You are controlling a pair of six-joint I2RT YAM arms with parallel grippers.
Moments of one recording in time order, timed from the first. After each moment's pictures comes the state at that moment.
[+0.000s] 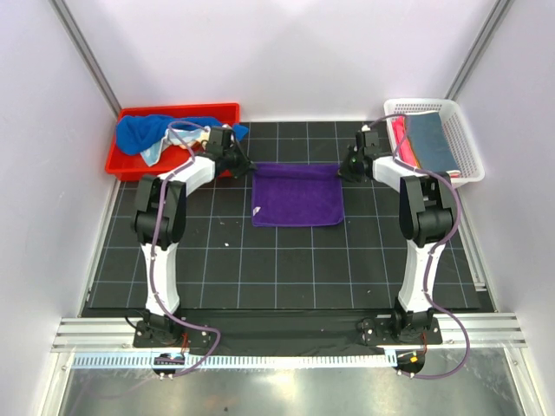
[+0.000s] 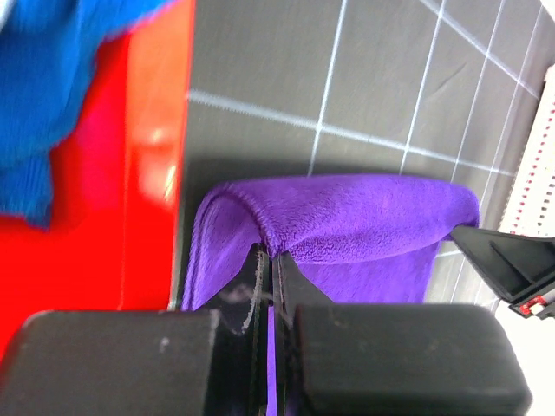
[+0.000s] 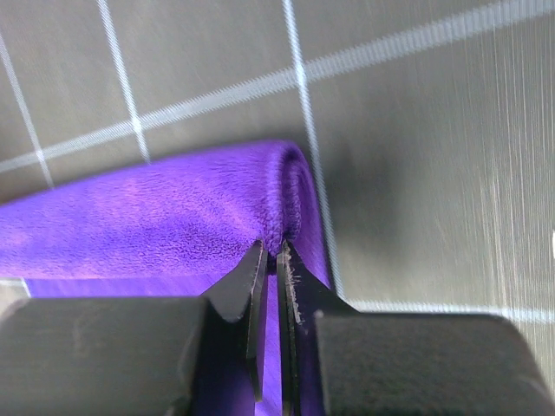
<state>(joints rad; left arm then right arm) -0.27 2.14 1.57 -0.16 0.25 -0.78 0.15 2.08 1.45 -0.20 -0.13 0.58</state>
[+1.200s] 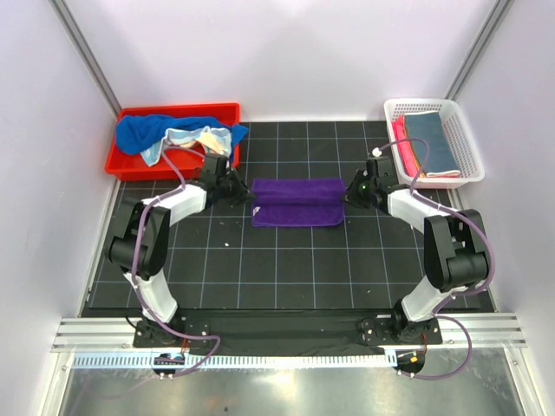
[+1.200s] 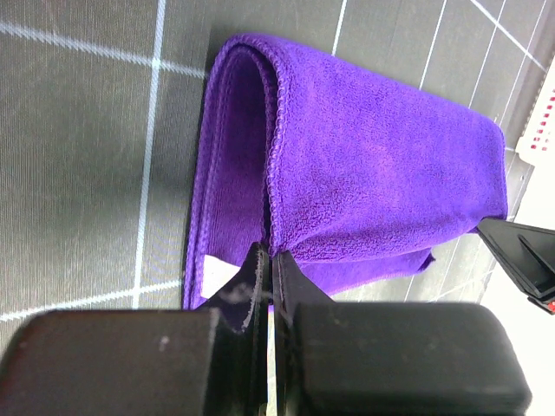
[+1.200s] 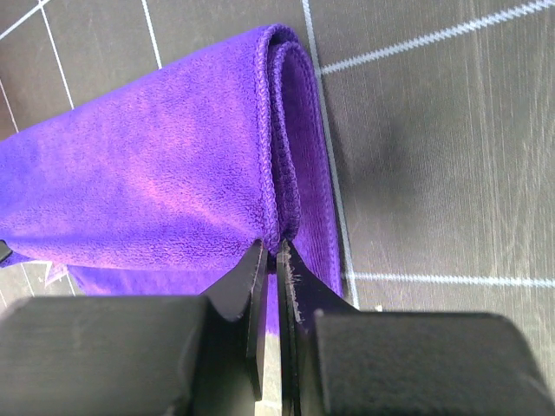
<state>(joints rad) -0.32 1.80 1.08 -0.06 0.27 -0.82 0.17 1.65 0.94 -0.11 -0.15 0.63</state>
